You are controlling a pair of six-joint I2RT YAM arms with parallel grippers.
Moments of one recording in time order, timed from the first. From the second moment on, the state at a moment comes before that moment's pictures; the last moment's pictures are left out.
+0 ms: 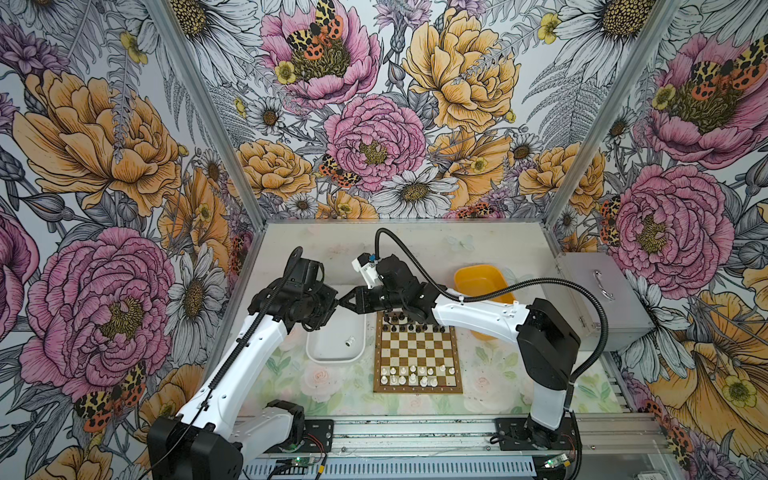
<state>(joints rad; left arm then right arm) -0.26 1.11 1.00 -0.87 0.14 -1.31 0.93 1.88 1.41 -0.01 -0.43 0.75</state>
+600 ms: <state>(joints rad) -0.25 1.11 1.00 -0.87 0.14 -1.31 0.93 1.88 1.41 -0.02 -0.45 0.75</state>
